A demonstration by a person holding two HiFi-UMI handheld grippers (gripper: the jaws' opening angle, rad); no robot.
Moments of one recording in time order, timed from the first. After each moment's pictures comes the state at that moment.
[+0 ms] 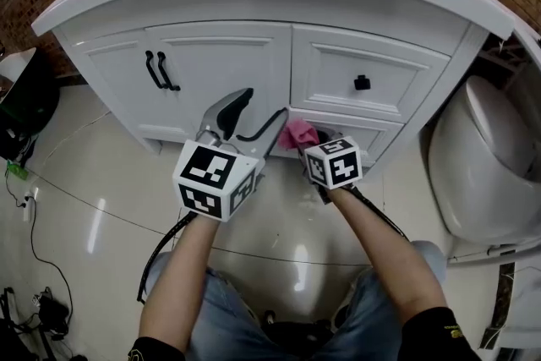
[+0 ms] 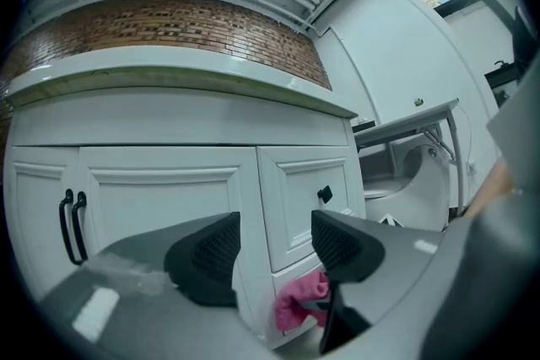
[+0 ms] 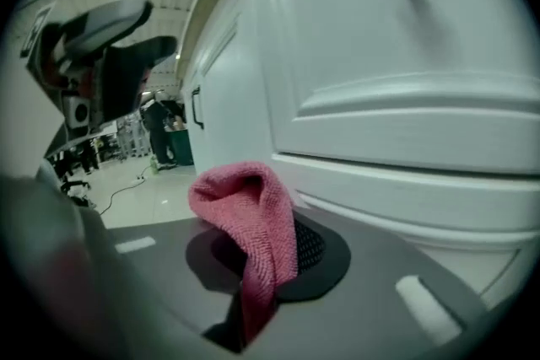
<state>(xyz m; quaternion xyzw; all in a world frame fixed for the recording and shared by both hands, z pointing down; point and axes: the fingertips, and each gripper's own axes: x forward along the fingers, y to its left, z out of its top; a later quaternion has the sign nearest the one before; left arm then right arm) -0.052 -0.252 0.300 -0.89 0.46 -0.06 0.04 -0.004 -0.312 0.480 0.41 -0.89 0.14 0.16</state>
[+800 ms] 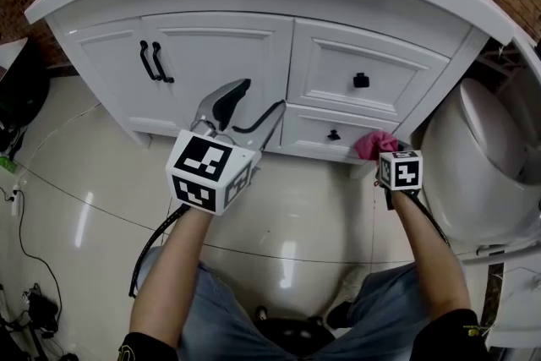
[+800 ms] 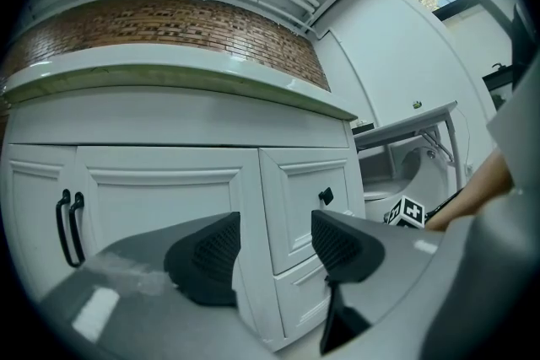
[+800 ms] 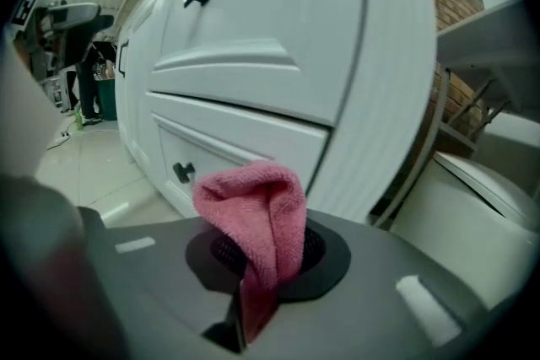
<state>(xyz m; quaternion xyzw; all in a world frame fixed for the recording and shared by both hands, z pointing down) -0.053 -0.256 0.296 -0.89 0.45 -0.06 0.04 0.249 -0.308 0.517 0.60 -0.73 0.13 0.30</state>
